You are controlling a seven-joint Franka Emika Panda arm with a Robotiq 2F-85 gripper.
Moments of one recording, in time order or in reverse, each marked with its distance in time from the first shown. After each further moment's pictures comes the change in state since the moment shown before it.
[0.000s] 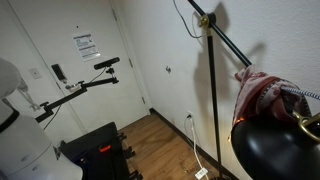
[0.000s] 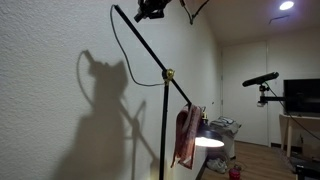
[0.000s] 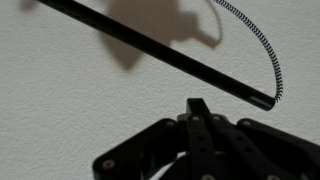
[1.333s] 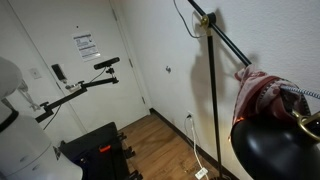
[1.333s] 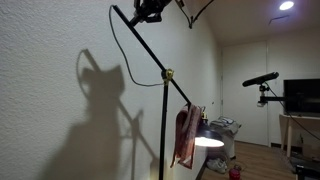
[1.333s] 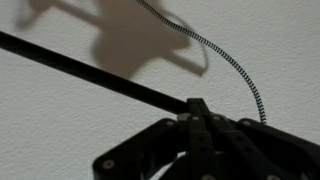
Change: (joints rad) arm -0.036 0.018 0.079 -0.001 0.165 -0.050 -0.064
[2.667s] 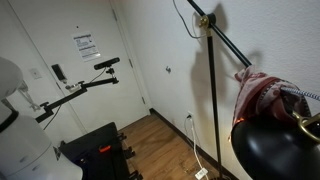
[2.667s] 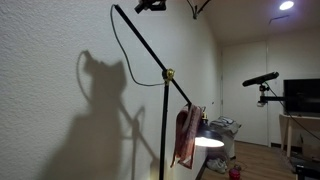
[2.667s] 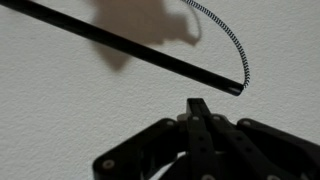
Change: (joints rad) arm -0.013 -0.072 -0.007 0.001 0.006 0.001 0.001
